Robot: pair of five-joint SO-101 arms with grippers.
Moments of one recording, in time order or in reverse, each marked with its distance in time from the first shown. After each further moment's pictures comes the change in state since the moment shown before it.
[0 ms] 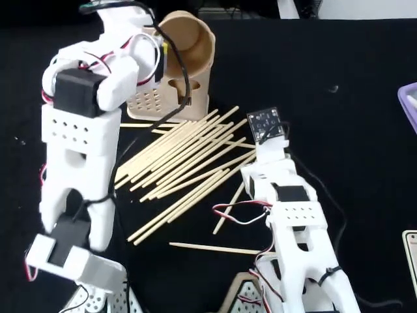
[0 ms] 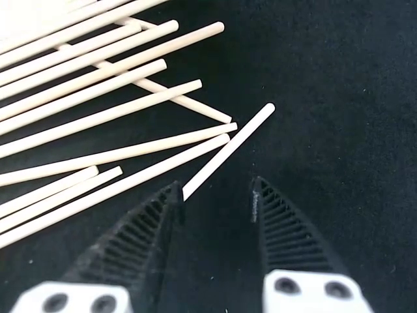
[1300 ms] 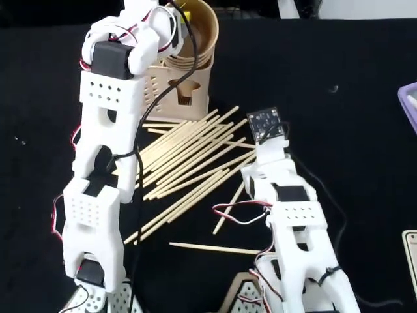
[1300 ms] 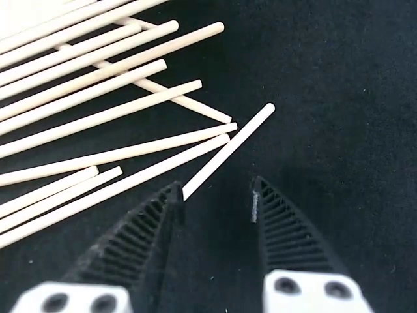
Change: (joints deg) left arm -1.1 28.9 -26.3 -7.5 4.0; right arm 0.0 0.0 0.0 0.0 0.0
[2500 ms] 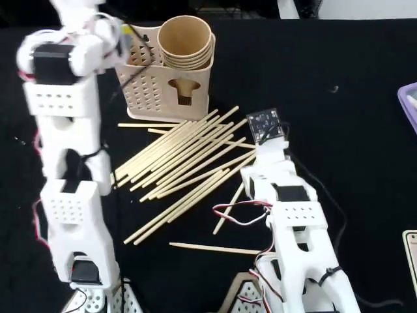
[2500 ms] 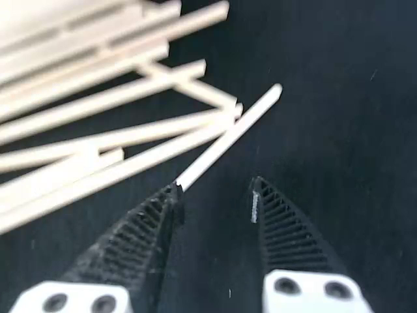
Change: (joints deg) left arm -14.2 -1.8 -11.9 22.0 0.1; right arm 0.0 0.0 -0.8 4.8 0.0
